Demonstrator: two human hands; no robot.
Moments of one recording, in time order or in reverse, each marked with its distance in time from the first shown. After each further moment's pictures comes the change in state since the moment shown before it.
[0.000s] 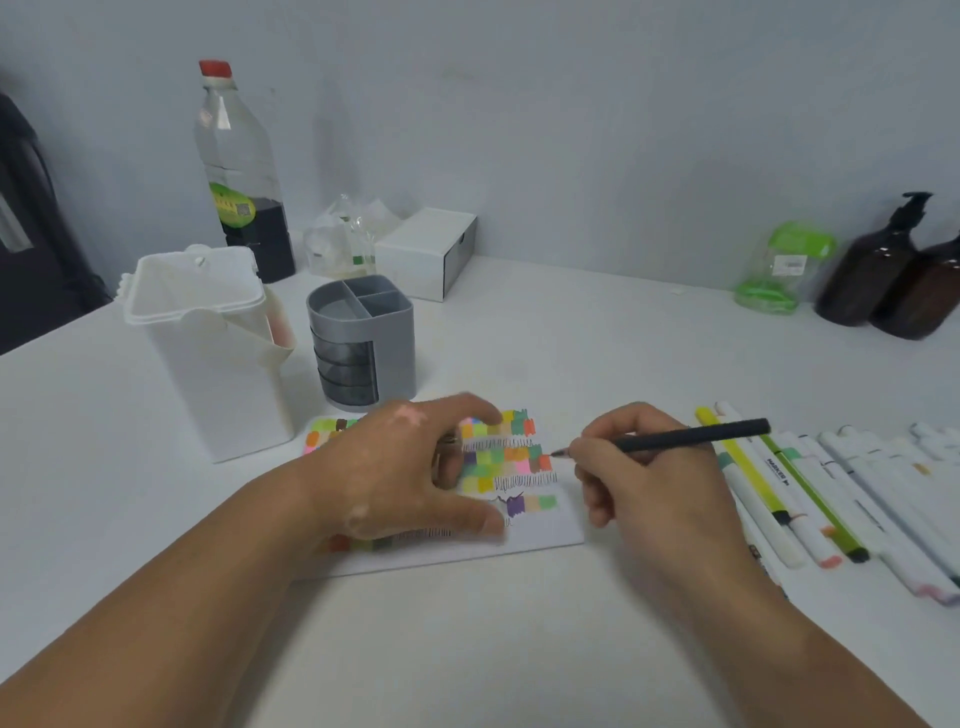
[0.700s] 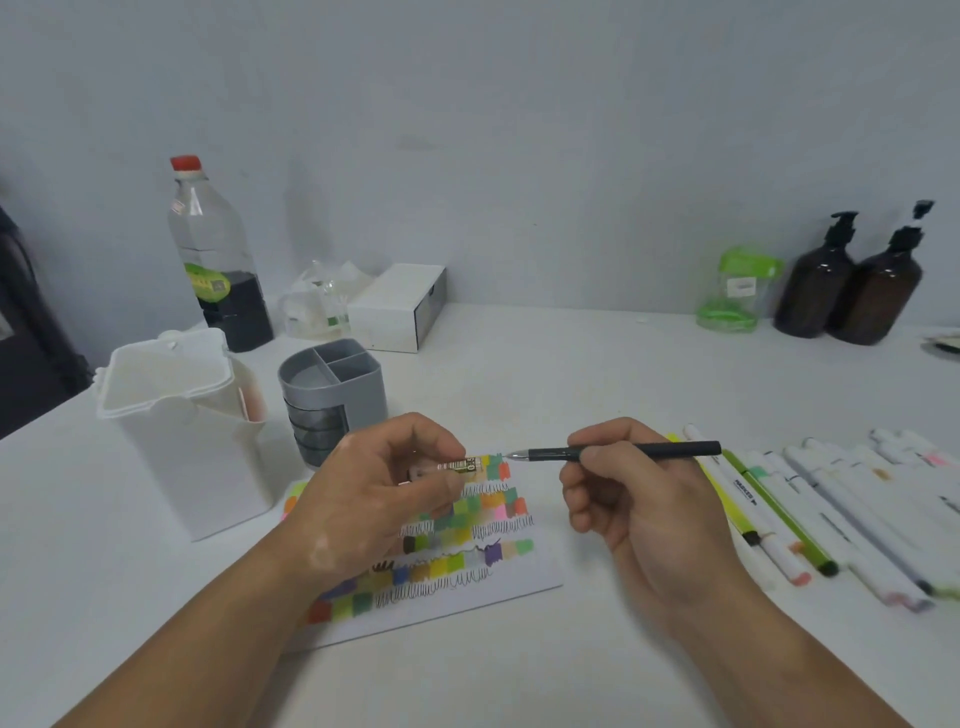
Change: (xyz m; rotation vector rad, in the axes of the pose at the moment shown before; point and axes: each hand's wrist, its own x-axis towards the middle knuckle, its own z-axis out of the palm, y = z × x) left_hand 0.003 0.015 0.001 -0.639 0.238 -0.050; right_hand 0.007 -0.012 -0.013 0.534 -0.081 0.019
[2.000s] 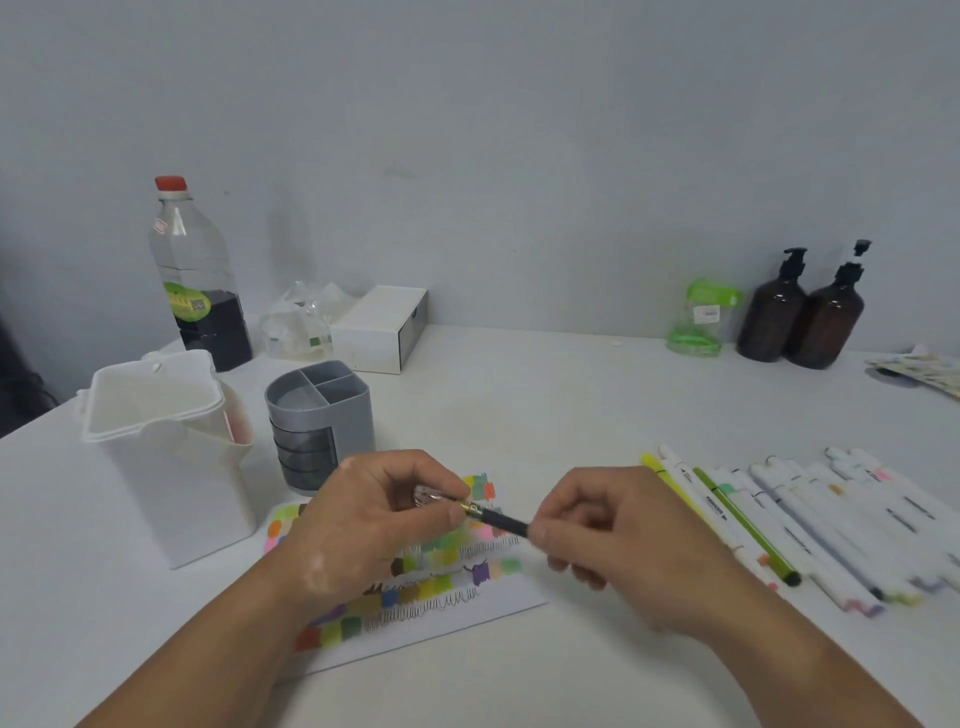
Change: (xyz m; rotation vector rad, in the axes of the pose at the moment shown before) left_hand -0.002 0.007 0.004 -0.085 -0.062 -0.018; right_hand -0.011 -0.024 -0.010 -0.839 -0.251 0.004
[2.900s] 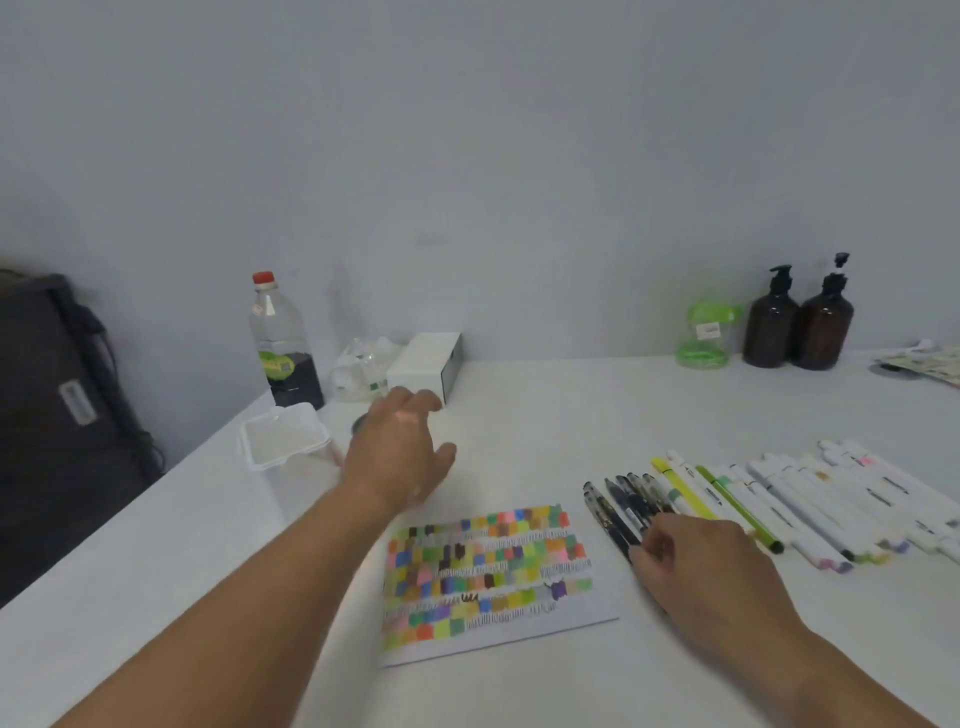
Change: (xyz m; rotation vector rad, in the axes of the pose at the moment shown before) left_hand 0.025 0.041 -0.038 1.079 0.363 0.122; right_hand -0.050 0.041 -0.001 -0.738 0.421 0.156
